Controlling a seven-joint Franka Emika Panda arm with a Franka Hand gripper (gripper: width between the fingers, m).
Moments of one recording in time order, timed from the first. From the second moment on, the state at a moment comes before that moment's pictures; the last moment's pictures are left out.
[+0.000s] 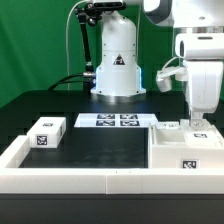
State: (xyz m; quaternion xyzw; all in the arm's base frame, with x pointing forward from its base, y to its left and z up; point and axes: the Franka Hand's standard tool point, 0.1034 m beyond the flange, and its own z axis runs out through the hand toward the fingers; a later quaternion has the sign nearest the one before) arm 0.553 0.103 0.060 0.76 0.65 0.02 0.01
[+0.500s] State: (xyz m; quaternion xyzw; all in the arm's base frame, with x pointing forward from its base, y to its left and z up) arm 0.557 0.101 0.060 0.76 0.65 0.02 0.01
